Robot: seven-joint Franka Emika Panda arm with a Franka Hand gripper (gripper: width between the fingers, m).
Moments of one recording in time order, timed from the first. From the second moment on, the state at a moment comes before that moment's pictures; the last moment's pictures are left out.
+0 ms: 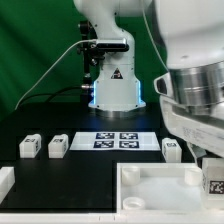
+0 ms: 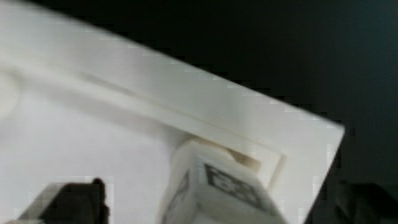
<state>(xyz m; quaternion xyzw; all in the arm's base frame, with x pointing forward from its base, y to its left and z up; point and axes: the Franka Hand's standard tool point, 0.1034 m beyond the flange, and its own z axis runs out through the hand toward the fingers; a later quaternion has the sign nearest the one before) 0.628 0.128 0.071 -0.87 0.48 0.05 0.09</state>
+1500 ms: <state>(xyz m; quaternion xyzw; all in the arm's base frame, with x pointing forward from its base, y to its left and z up) 0.635 0.114 0.073 -0.86 0.51 0.03 0.07</state>
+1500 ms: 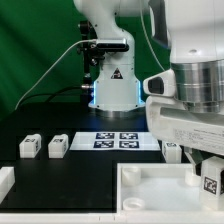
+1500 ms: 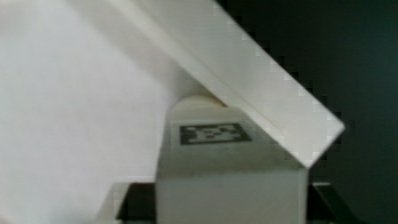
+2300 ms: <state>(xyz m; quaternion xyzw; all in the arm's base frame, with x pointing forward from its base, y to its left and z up) 0.634 0.115 0.071 -0.55 0.83 0.08 0.07</state>
